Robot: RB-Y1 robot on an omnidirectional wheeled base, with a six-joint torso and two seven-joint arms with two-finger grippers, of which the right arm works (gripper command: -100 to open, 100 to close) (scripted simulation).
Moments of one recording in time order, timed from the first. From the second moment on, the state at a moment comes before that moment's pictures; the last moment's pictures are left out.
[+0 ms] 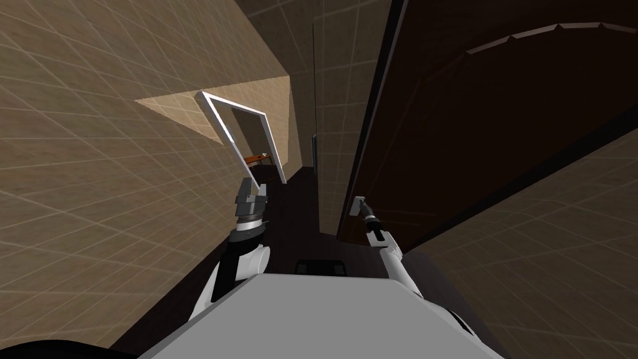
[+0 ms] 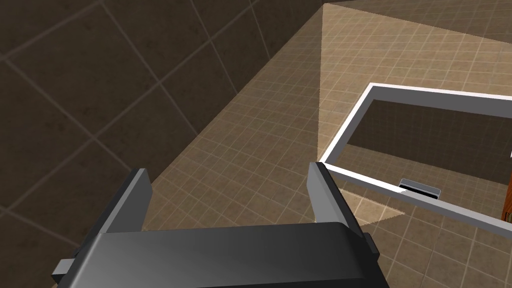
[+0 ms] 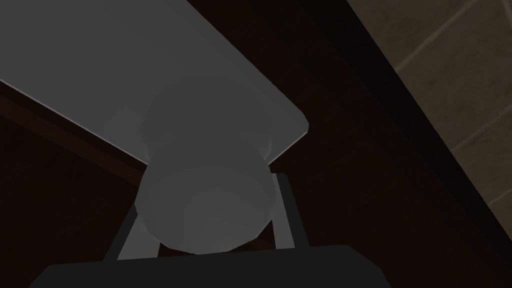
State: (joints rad) arm -0.14 -0.17 -0.31 -1.05 0.45 -0.48 0.28
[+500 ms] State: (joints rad) arm -0.15 -0.18 -0.29 -1.03 0.36 -0.47 0.16
